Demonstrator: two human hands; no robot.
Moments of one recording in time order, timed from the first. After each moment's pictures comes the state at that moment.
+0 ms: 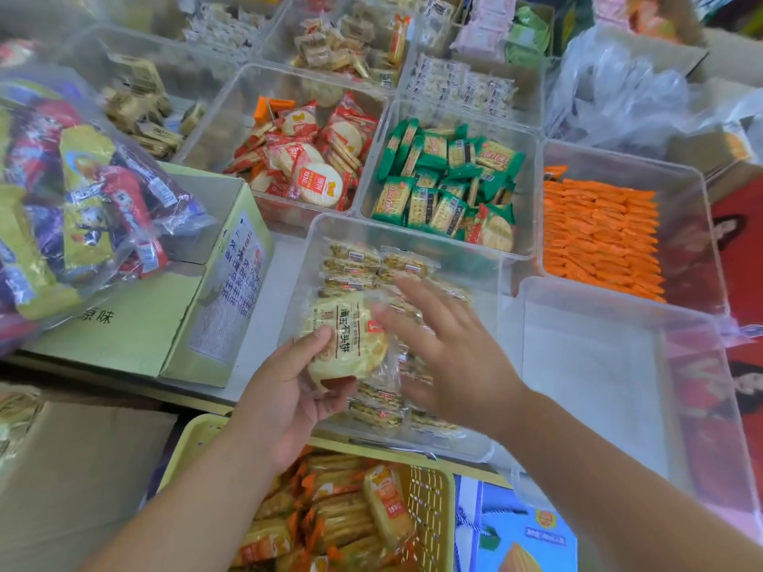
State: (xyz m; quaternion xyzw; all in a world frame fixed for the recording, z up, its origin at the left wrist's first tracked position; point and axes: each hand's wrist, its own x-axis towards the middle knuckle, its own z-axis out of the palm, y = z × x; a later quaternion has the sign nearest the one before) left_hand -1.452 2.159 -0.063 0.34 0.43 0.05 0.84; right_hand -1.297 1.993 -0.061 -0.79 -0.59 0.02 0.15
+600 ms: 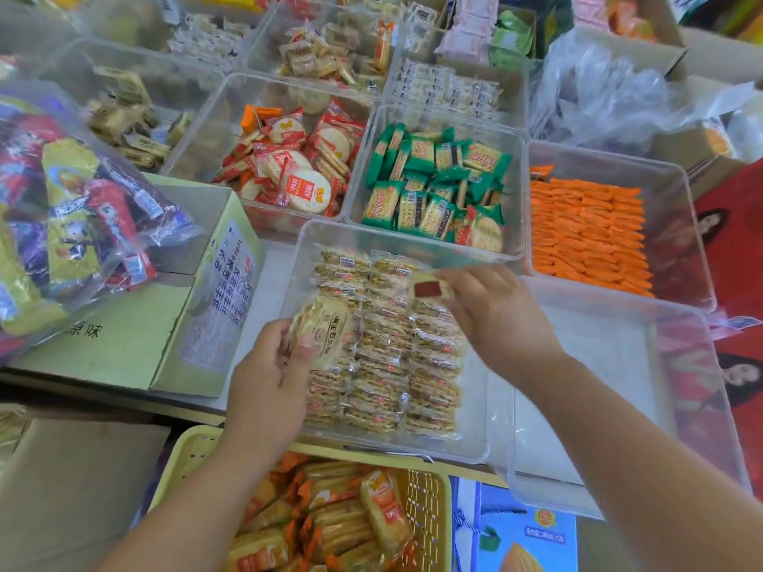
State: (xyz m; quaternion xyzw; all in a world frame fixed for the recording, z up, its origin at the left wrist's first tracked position) left_hand -1.456 2.170 -0.086 0.78 0.38 0.12 0.48; right_hand -1.244 1.978 -0.043 -0.88 -0.45 0.00 0.14
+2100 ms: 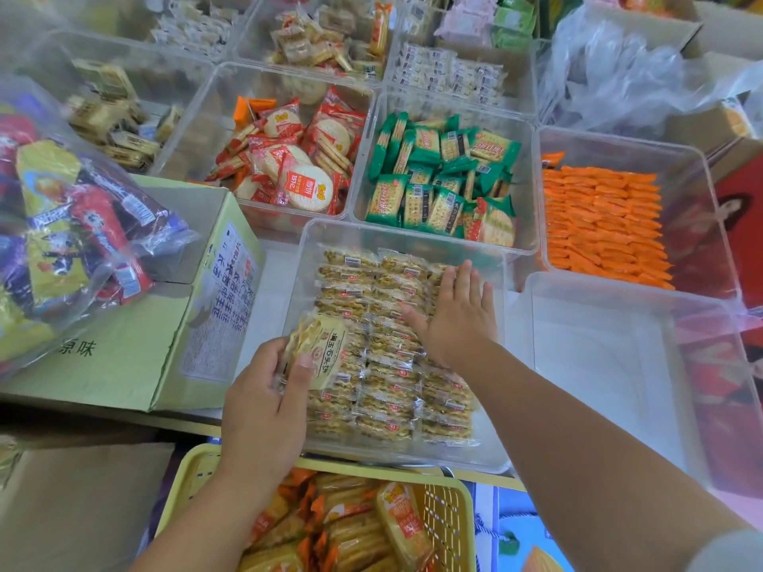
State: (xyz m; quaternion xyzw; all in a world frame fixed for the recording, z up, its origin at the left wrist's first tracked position) left_hand -1.469 2.181 -0.103 0.79 0.37 0.16 0.47; right_hand -1.238 2.035 -0.155 -0.95 -0.24 0.18 -0.07
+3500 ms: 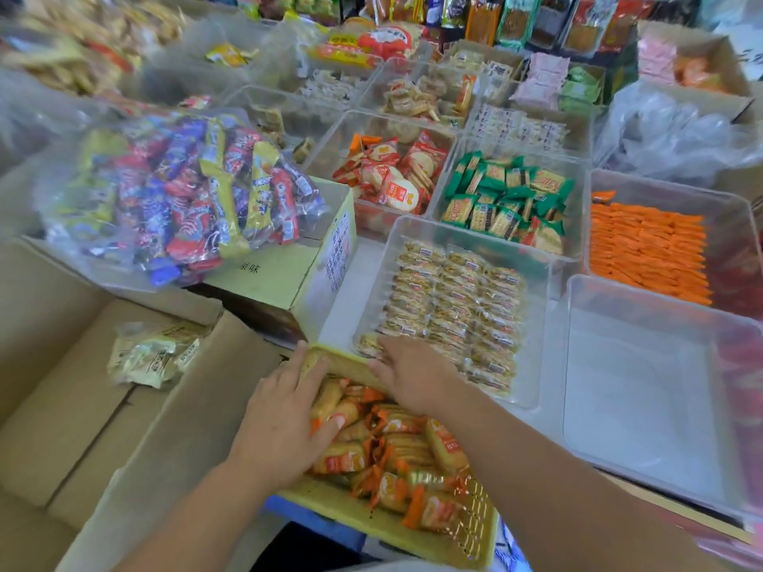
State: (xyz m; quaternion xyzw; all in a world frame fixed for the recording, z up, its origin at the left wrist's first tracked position) left_hand -1.627 2.169 -0.079 0.94 0.28 -0.09 0.16; right_hand -1.422 2.056 -0.069 -0.83 -0.45 0.32 0.09
